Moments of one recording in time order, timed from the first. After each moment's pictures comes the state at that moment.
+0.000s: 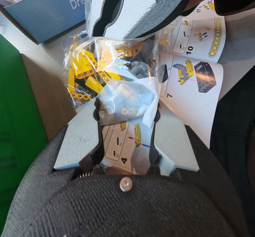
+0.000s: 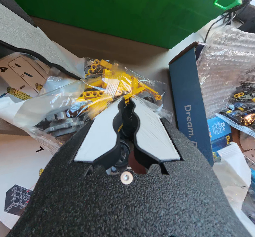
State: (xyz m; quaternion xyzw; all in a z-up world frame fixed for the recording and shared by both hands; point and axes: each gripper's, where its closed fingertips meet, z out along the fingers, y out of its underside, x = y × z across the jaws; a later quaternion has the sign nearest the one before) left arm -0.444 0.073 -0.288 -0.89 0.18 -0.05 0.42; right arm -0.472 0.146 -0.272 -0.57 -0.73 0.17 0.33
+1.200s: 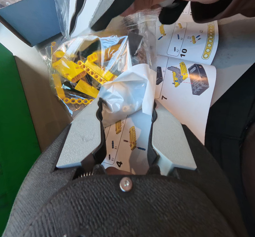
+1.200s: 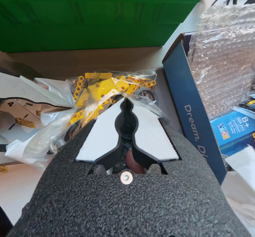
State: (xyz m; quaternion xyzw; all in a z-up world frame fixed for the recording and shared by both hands) left arm -0.433 0.075 -0.288 -0.89 0.17 -0.05 0.42; right arm -0.487 0.159 -0.270 -0.64 -0.67 0.23 0.29
